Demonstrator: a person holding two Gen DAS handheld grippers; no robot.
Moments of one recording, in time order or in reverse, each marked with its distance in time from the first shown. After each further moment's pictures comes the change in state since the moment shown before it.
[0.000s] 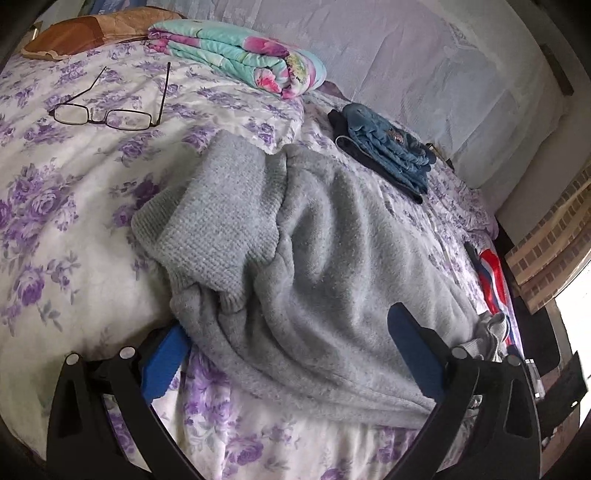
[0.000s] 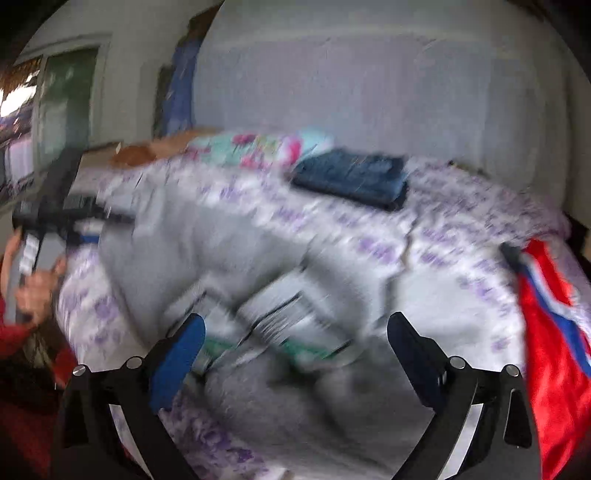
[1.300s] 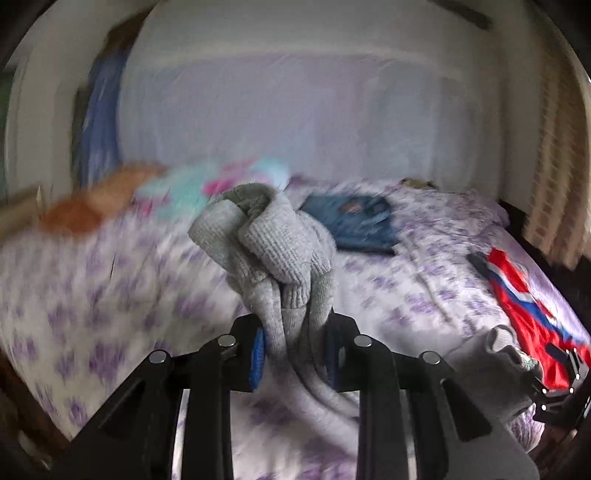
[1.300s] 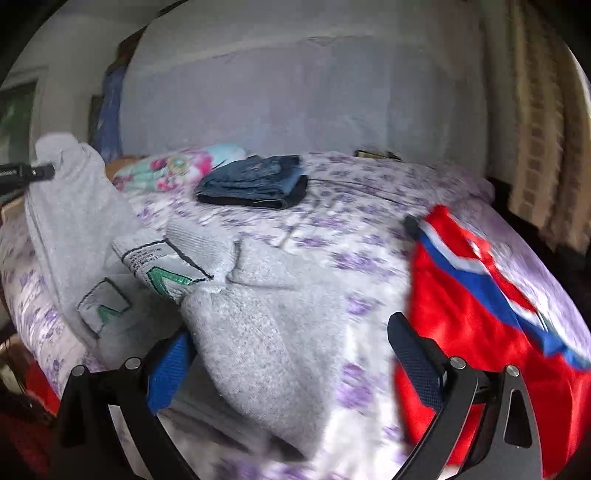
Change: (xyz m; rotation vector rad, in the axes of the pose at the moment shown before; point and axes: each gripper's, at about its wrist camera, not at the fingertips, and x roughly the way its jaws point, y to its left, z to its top) left arm -0.090 -0.179 -0.001 0.429 -0.366 0.228; right arm -0.059 -0.101 -0.032 0.163 -0.018 -0.217
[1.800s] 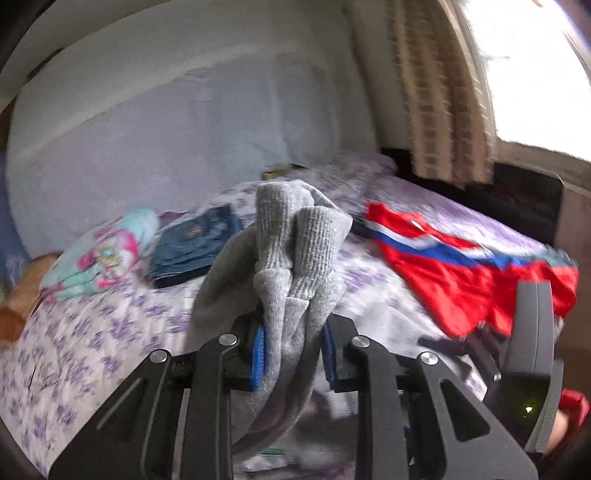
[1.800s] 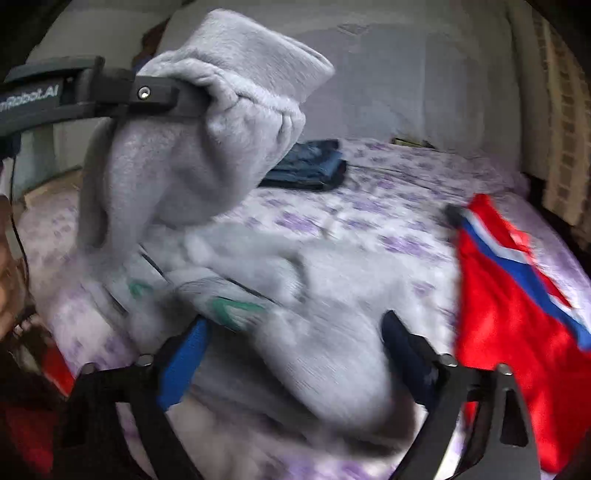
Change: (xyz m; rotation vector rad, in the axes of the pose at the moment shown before) left arm -0.004 -0.175 -0.016 0.313 -0.033 -0.261; right arm 0.025 0.042 -0.009 -0.042 0.055 0.187
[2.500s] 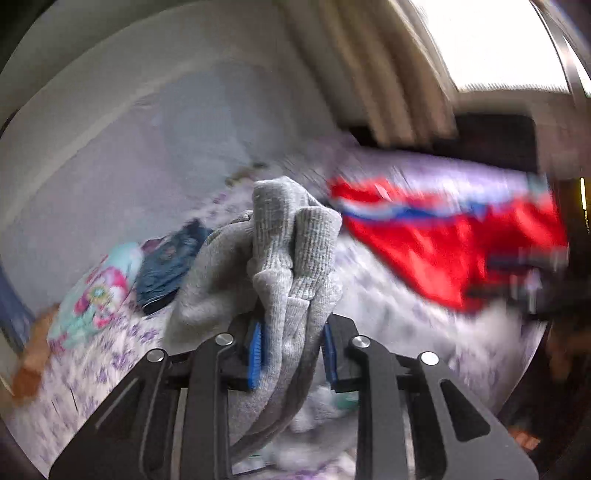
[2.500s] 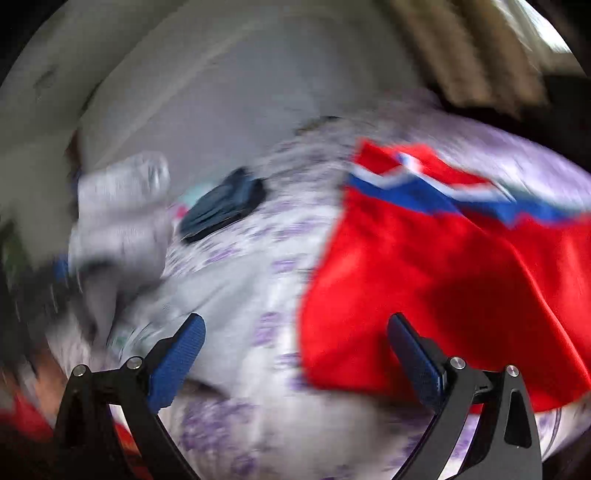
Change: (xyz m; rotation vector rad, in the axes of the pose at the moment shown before) left arm 0.017 -0.097 -0.027 0.334 0.048 -0.032; right arm -0.071 -0.141 -0.057 0.534 -0.079 -0.027
